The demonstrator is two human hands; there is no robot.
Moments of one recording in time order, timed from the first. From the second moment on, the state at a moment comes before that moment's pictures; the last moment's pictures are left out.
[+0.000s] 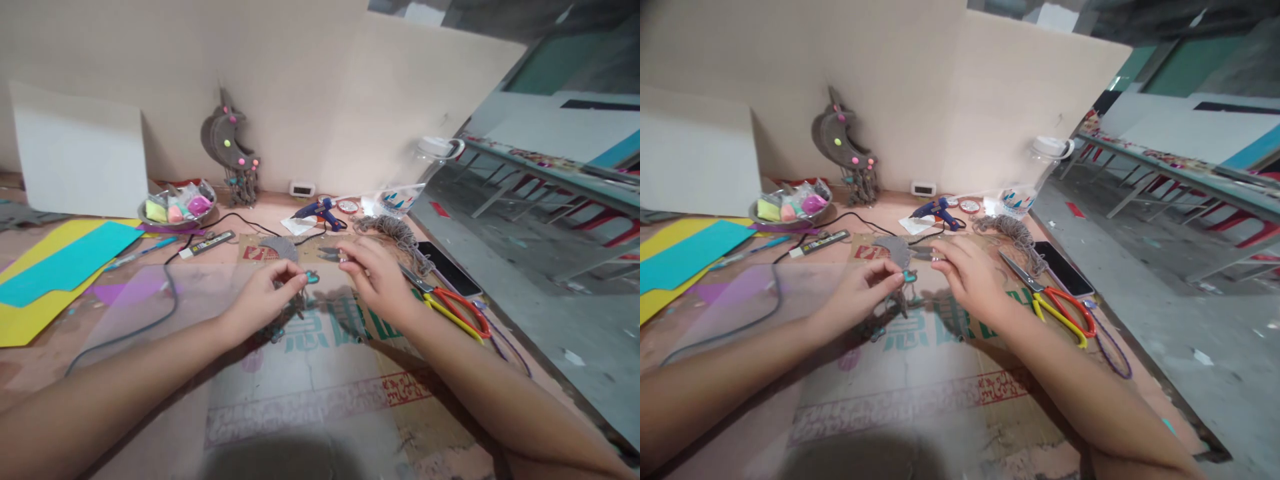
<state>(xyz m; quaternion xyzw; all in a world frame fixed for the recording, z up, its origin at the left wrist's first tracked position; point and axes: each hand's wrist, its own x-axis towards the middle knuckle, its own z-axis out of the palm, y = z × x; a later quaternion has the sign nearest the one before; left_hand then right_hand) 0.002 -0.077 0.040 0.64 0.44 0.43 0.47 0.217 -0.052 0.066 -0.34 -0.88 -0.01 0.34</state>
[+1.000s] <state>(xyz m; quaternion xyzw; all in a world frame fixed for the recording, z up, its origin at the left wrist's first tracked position) 0.004 -0.069 0.014 0.63 0.46 0.37 0.50 0.228 -0.051 0.019 -0.34 -0.91 -0.02 0.25</state>
